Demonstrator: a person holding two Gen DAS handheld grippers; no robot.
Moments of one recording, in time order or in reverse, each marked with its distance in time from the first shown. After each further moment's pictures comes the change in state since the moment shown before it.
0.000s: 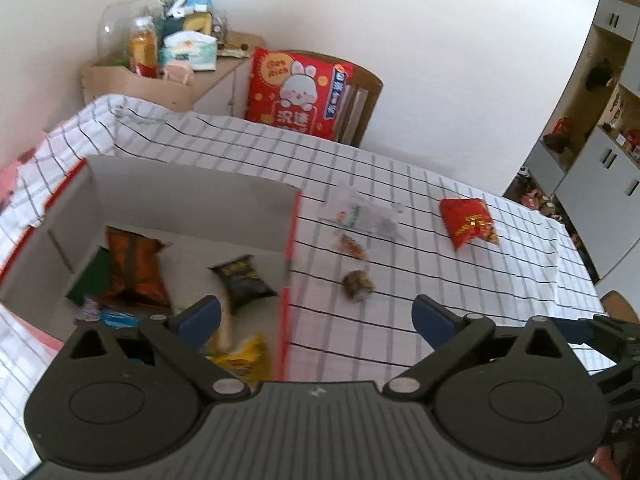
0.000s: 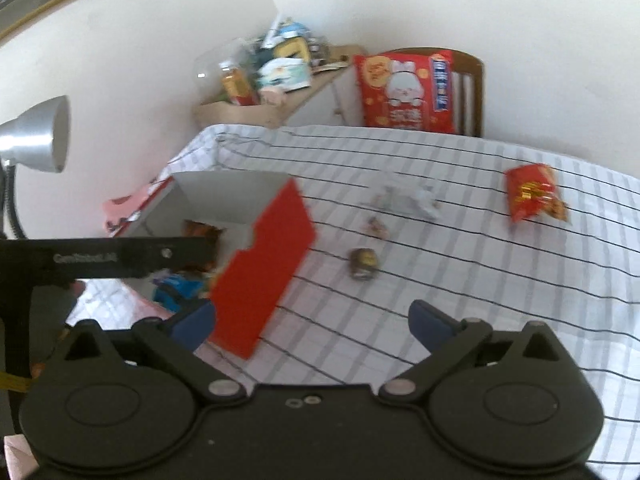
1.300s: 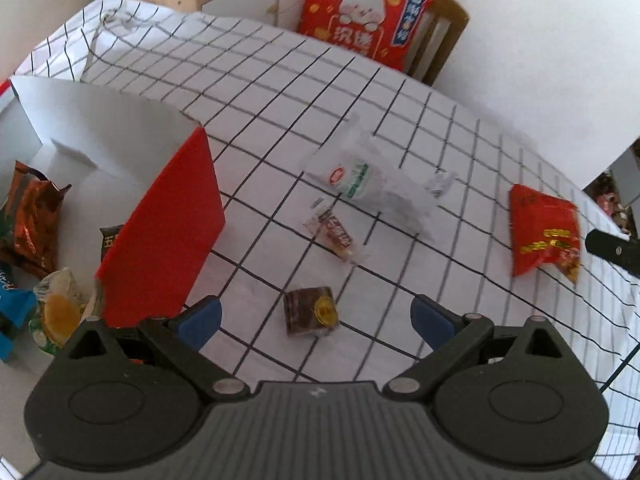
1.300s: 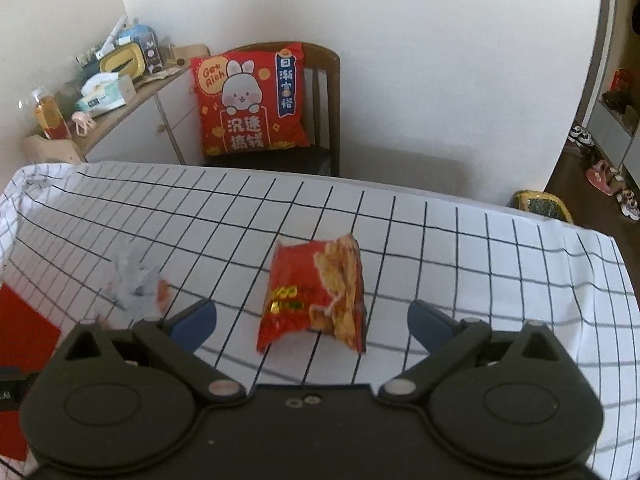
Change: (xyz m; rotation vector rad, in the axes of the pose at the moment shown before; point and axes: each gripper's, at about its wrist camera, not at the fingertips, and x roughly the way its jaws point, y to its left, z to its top) left arm 0.184 -0.068 0.036 -0.210 0.237 0.228; right arm 0.101 -0.209 0.104 0.055 0.026 -0.324
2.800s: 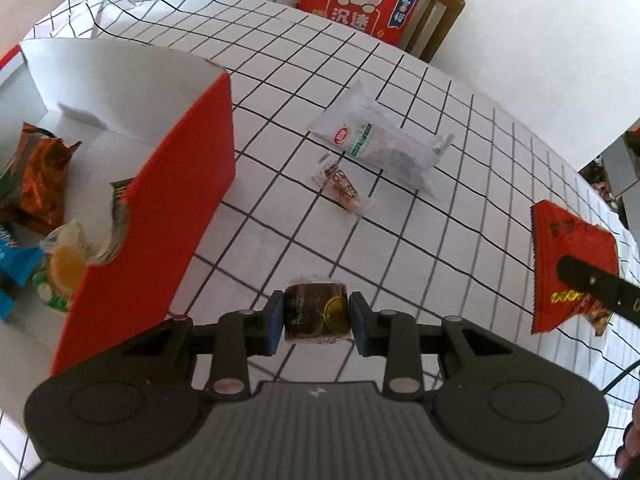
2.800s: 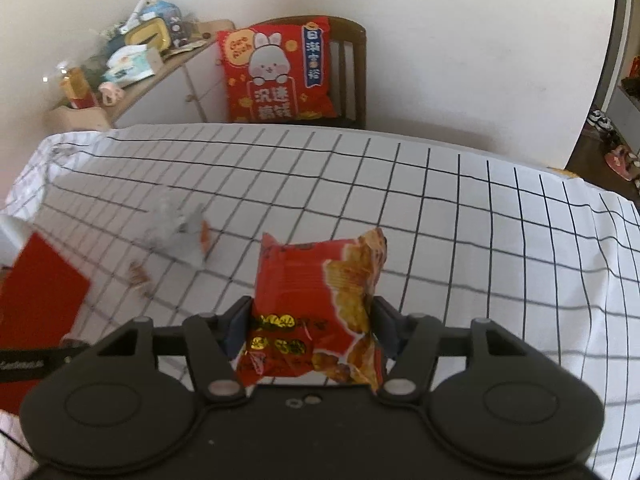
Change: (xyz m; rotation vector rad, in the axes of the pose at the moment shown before) left arm -0.020 0.015 -0.028 -0.007 0.043 -0.039; right arm -0.028 0.022 -0.045 -0.002 0.058 0.076
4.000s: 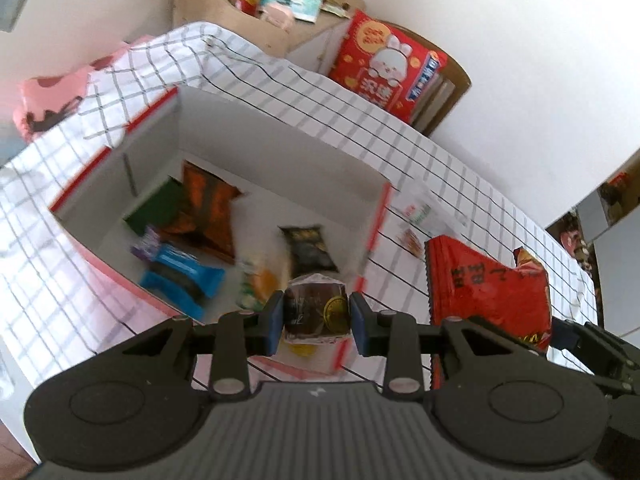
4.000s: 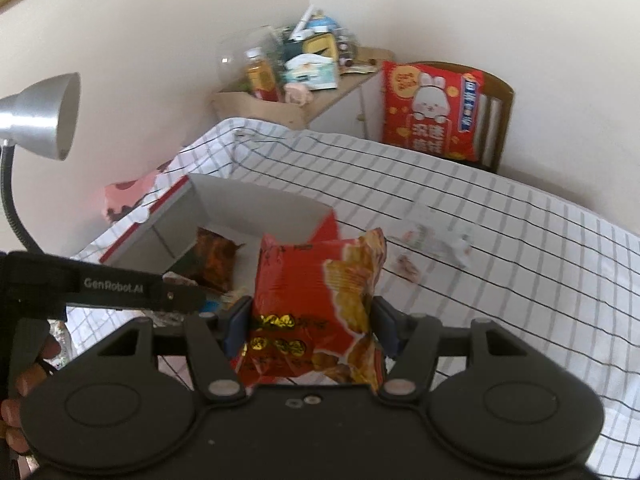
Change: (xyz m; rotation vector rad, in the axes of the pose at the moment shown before) left arm -0.150 0.159 -0.004 -0.072 -0.132 -0.079; right arm -0.102 0.224 -0.035 -0.205 -0.065 0.232
